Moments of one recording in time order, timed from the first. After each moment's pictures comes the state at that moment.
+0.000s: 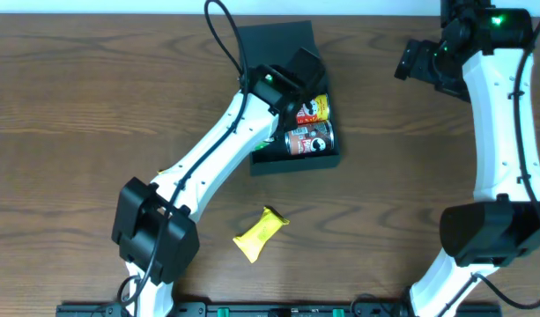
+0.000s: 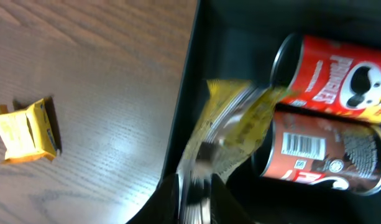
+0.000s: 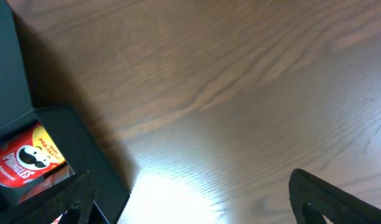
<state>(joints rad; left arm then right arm) -0.66 1.99 1.86 -1.25 -0.30 -0.93 0.01 1.94 2.11 -1.43 0.16 0.42</state>
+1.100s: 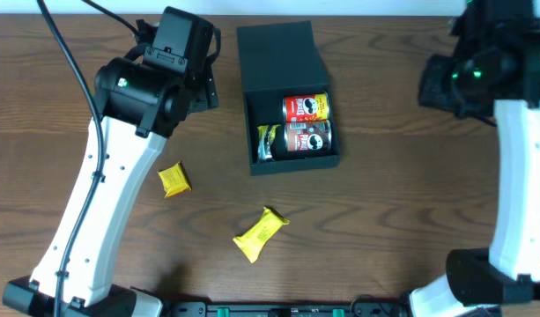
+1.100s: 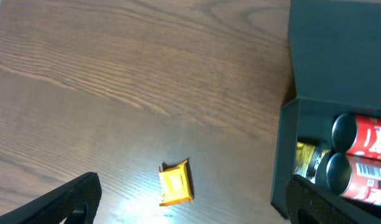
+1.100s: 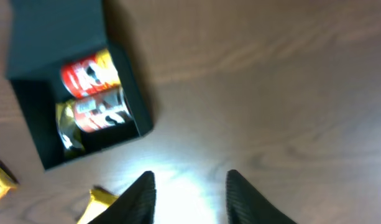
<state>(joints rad) -0.37 1.60 1.89 -1.36 -0.40 -0.48 0.08 1.74 2.19 -1.68 0.06 0.35</state>
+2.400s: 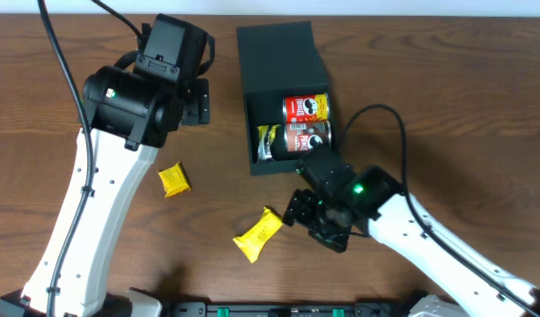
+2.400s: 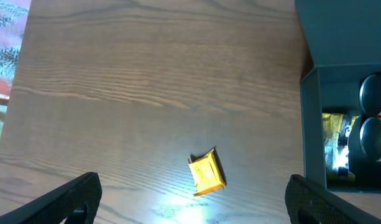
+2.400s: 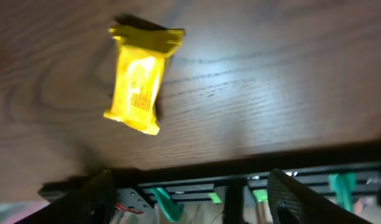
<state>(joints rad) -0.37 1.56 1.89 -1.41 -0.41 -0.31 0.73 1.40 1.06 -1.08 -0.28 1.24</state>
